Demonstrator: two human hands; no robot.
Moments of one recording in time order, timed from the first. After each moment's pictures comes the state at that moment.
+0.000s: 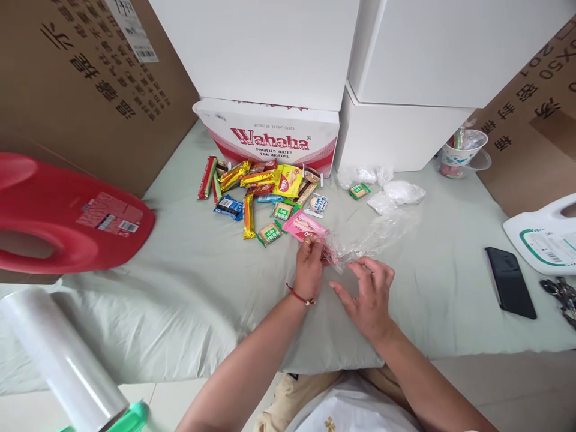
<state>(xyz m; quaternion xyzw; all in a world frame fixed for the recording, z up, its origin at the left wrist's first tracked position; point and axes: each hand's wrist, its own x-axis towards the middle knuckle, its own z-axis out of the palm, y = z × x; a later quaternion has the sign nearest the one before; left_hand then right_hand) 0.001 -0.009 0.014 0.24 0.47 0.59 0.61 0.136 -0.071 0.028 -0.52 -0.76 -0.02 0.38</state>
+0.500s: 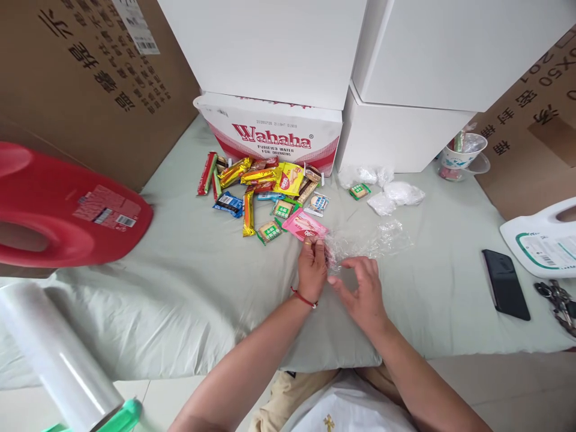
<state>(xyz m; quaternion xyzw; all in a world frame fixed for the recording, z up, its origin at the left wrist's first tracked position) 0.005 -0.017 0.012 0.37 0.53 0.60 0.47 0.134 -0.066 0.036 -0.54 -0.72 0.17 0.39</state>
